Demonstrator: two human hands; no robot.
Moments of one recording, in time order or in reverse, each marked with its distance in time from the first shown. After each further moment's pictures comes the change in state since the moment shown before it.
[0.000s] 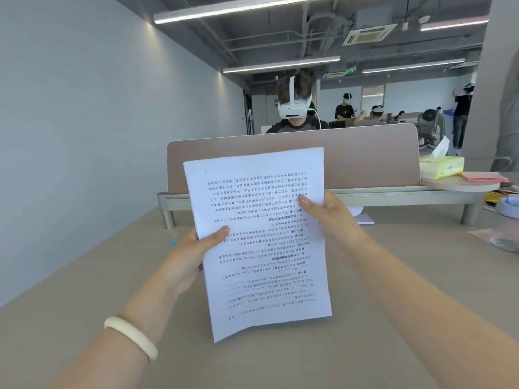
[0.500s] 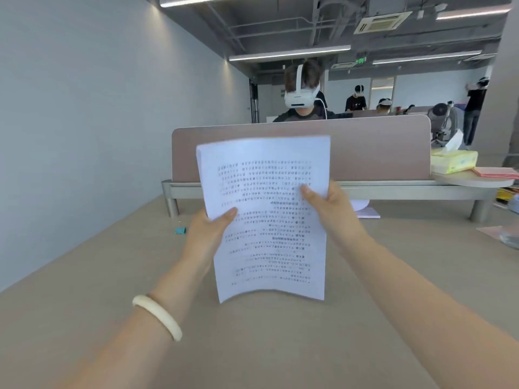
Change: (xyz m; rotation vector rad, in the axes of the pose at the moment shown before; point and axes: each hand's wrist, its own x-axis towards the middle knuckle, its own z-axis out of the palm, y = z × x) left_hand 0.011 -0.003 0.024 0.097 0.318 0.163; right_hand 0.003 0.006 0.013 -0.135 0.113 -0.134
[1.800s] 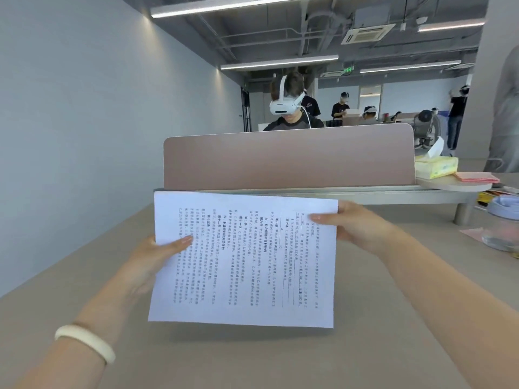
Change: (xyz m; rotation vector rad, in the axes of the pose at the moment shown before) left_hand 0.000 -0.011 -0.080 -0.117 -0.170 -0.208; right_hand 0.006 0.002 -0.068 -0.092 -0.371 0.362
